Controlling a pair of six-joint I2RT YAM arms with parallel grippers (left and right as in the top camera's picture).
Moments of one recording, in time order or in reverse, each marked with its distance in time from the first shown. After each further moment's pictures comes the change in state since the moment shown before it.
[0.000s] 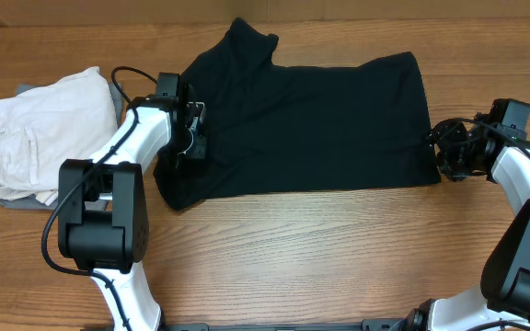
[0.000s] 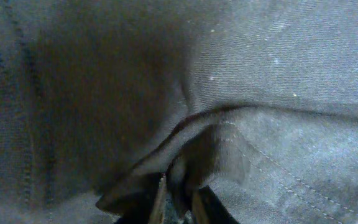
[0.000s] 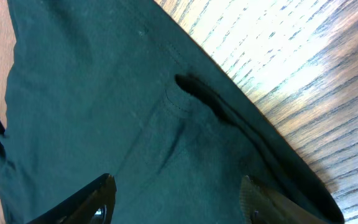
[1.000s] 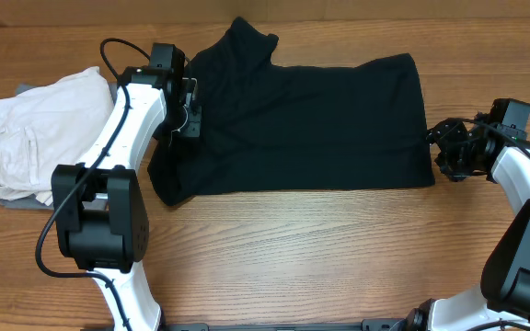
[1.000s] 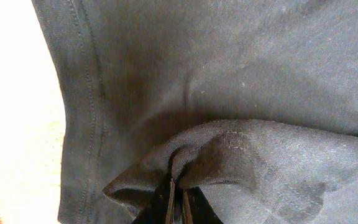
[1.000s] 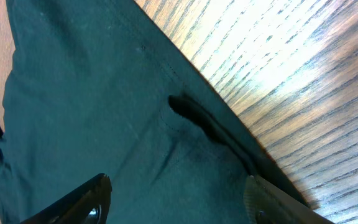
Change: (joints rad) left arm 0.000 0.001 0.244 -0.233 -0.082 -0.027; right arm 0.000 0.000 0.000 0.003 0.007 0.000
